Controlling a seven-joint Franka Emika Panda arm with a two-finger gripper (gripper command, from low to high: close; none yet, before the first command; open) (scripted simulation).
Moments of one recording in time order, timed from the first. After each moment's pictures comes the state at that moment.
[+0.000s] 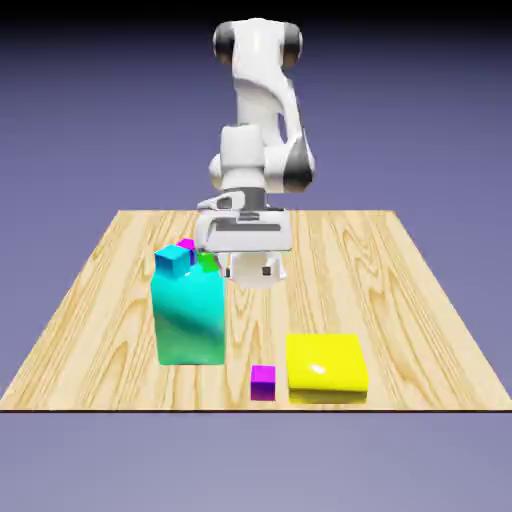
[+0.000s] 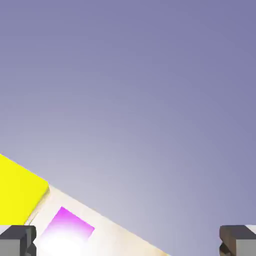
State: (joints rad) arm -0.08 -0.23 0.06 -2.63 0.27 2.84 -0.09
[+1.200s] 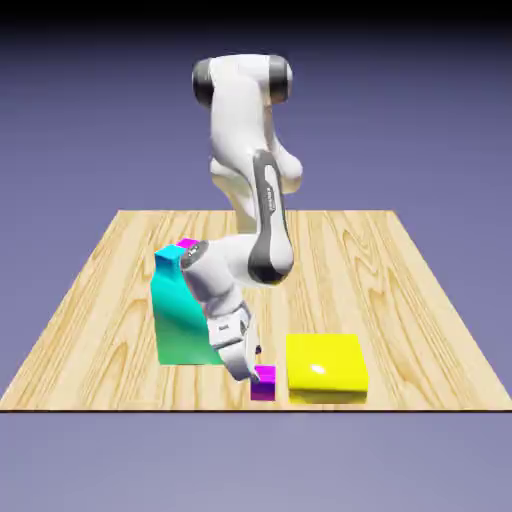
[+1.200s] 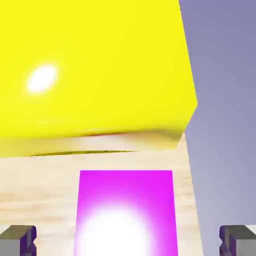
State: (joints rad) arm -0.23 0.47 0.19 -2.31 0.77 2.64 -1.50
